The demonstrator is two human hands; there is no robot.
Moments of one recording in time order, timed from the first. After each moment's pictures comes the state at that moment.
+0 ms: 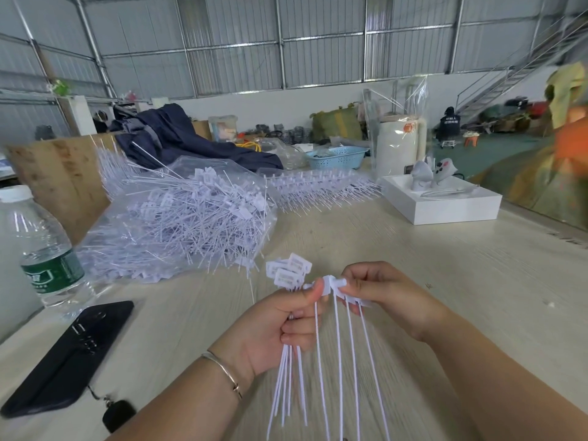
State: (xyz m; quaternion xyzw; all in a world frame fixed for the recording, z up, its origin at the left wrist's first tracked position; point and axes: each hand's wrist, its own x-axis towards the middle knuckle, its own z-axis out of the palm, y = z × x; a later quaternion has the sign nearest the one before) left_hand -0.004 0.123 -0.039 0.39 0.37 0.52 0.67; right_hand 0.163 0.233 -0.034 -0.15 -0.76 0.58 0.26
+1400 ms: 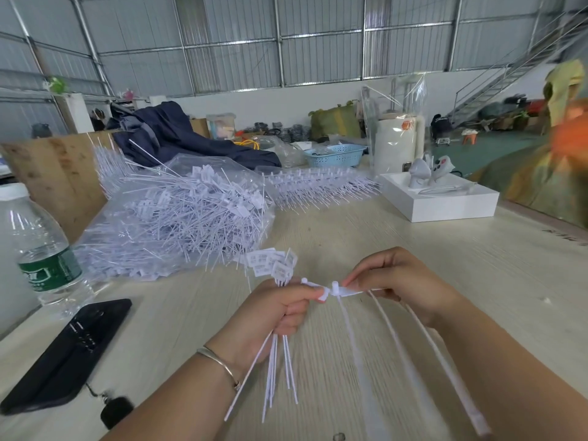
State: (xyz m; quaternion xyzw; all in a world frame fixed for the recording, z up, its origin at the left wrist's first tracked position) left_hand 0.001 0.123 -0.034 0.41 0.55 0.54 0.48; right_hand 0.176 0.243 -0.021 -0.21 -0.73 0.58 0.28
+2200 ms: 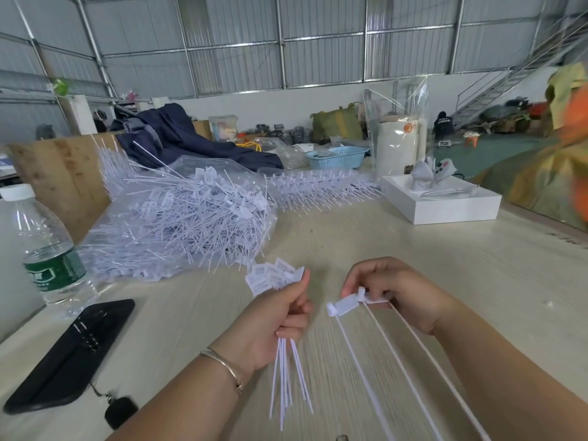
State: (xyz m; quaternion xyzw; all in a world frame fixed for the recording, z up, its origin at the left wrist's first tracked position) left_hand -0.006 0.130 -0.045 0.31 0.52 0.57 0.55; right_hand 0.171 0.242 -0.029 -0.16 -0.74 0.62 0.23
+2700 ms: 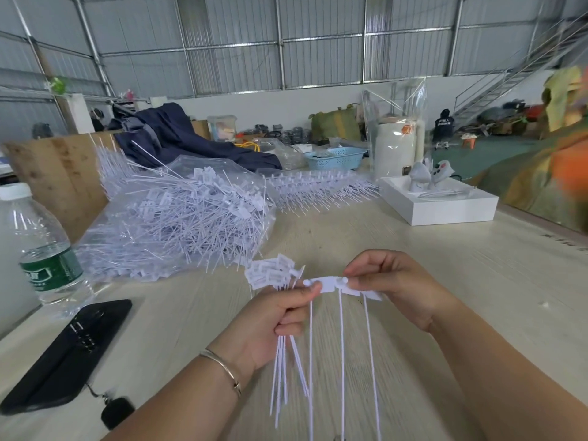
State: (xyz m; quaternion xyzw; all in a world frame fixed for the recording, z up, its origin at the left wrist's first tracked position) left_hand -0.002 0.126 -0.040 0.37 0.49 0.58 0.54; right_hand 0.172 0.248 -0.033 -0.17 -0.70 0.63 0.30
